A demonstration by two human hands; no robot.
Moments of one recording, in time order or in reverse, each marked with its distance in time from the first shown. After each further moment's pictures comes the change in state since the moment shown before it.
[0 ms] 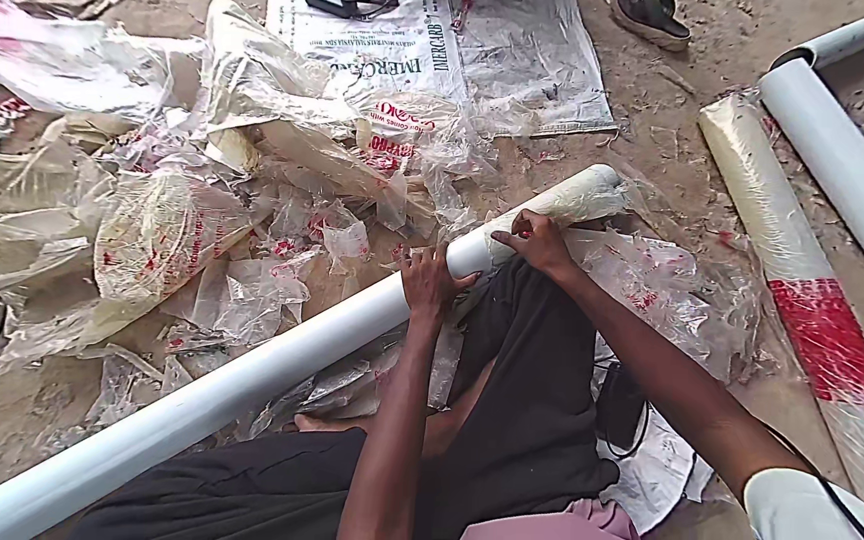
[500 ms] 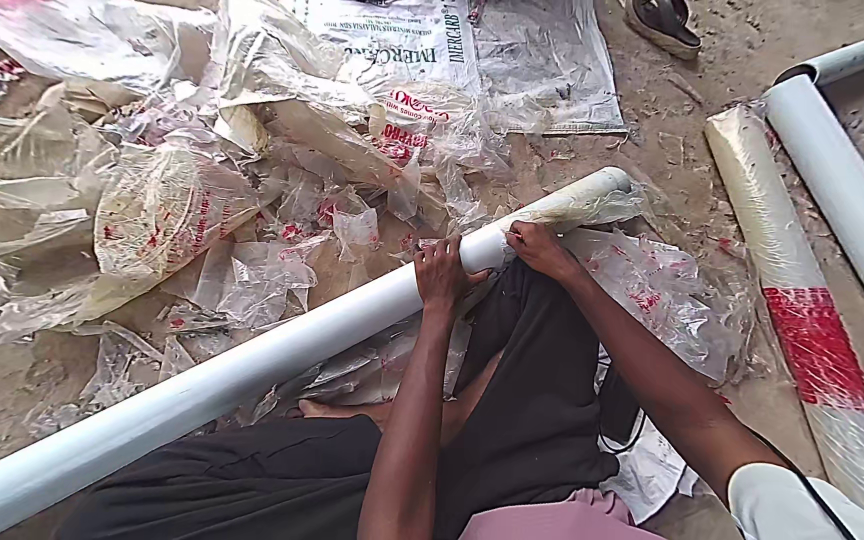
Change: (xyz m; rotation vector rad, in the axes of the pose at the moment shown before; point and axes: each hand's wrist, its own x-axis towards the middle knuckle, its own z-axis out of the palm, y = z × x) left_hand -0.005 0.004 0.004 -0.041 0.063 0.011; right_hand 0.015 -0.008 0.017 -0.260 -0.199 -0.138
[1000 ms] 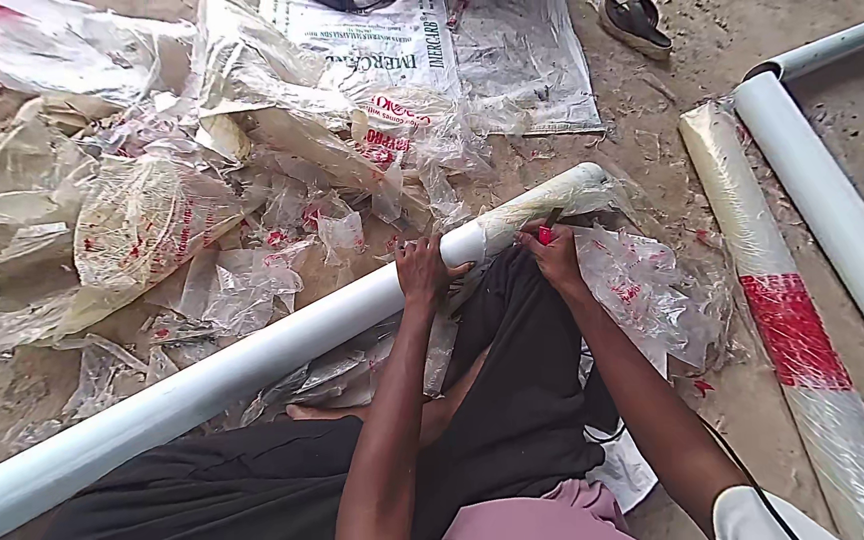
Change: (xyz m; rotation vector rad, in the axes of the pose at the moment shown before) left_hand 0.008 -0.006 -0.007 0.038 -0.088 -0.004; right_hand -0.048 0.026 0.003 0.606 0.447 0.029
